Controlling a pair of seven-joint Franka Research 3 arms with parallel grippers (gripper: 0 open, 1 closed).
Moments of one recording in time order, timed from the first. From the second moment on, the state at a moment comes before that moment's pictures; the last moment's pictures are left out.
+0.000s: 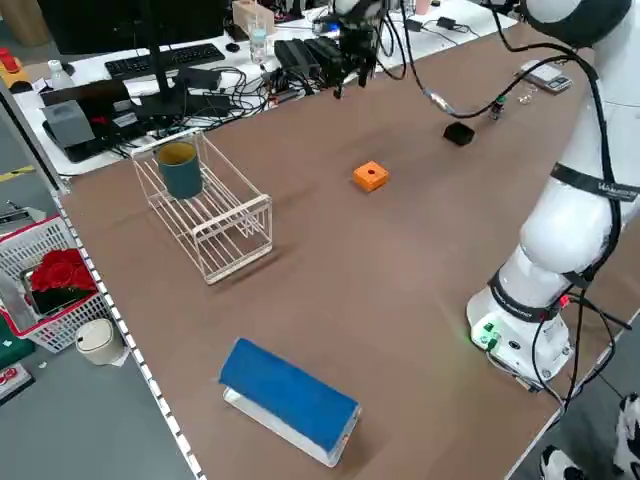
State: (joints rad) left arm -0.03 0.24 -0.09 -1.87 -0.02 2.14 -0.15; right arm 0.09 0.16 0.27 -1.88 0.02 2.10 0.41
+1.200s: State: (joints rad) left arm -0.03 0.32 -0.13 -2.17 -0.02 2.52 -0.20; right arm 0.21 0.41 0.28 -2.06 -0.01 2.55 0.54
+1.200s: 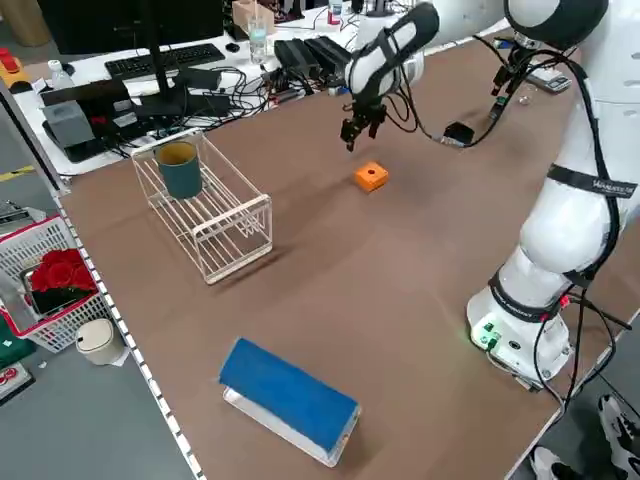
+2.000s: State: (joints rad) left arm -0.07 0.37 -0.14 -2.21 -0.02 2.58 -0.23; right arm 0.22 0.45 0.30 -2.07 -0.24 2.55 0.84
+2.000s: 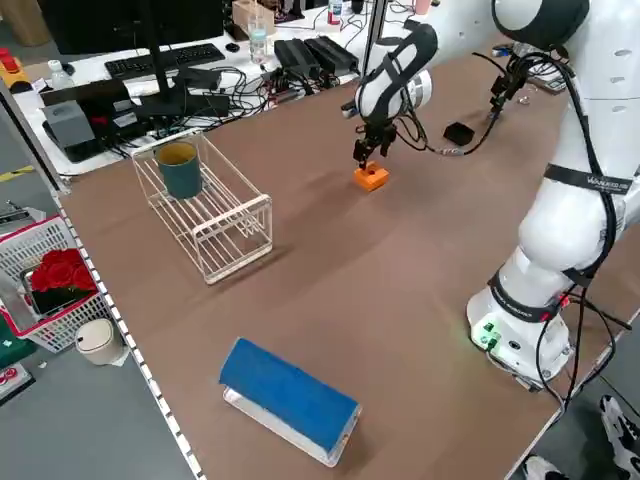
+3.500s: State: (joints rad) left arm -0.06 0.37 -0.13 -2.24 0.00 2.58 -0.23; right arm 0.22 0.45 0.30 -2.06 -0.25 2.56 0.90
